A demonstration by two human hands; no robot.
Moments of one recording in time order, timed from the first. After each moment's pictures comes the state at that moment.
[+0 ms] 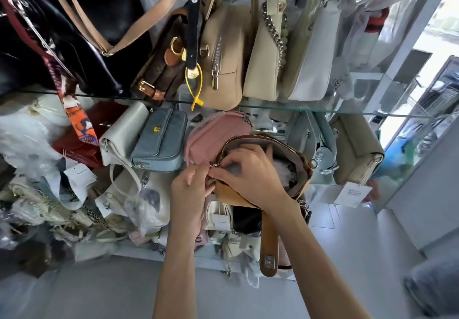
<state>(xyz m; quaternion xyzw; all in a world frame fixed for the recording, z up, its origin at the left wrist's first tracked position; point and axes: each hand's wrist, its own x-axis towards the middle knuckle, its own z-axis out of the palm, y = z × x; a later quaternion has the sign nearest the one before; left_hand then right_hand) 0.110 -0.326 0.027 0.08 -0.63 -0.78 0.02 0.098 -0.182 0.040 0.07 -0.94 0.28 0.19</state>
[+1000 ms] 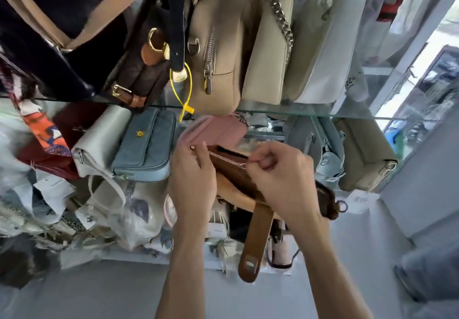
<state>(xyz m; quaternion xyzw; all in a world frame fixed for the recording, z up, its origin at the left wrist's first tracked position) 0.044 -0.299 0.035 0.08 -0.85 -0.48 0.19 0.105 -0.159 0.070 -0.09 -0.88 0.42 0.23</state>
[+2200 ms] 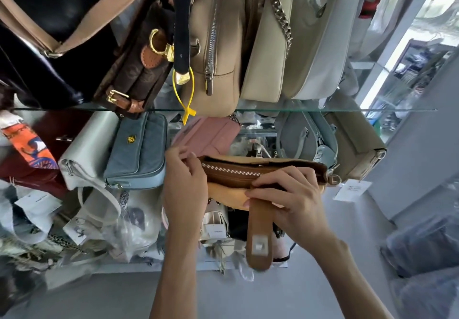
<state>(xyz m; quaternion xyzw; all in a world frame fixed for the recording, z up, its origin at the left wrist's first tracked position) 0.044 -0.322 0.033 0.04 -0.84 -0.52 0.12 0.130 -0.135 0.010 0.15 -0.89 0.20 0.38</state>
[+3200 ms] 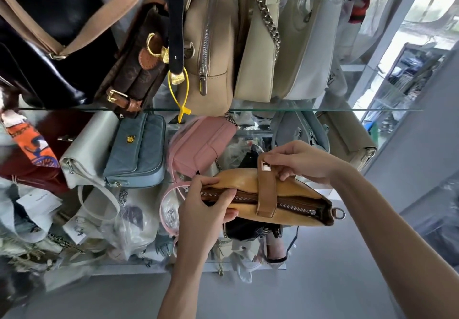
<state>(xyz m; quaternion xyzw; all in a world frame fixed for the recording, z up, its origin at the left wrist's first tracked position) 0.103 -0.315 0.013 0.02 -0.68 -0.73 -0.07 0.076 -0.072 0.065 -0.07 -0.79 0.59 -0.15</state>
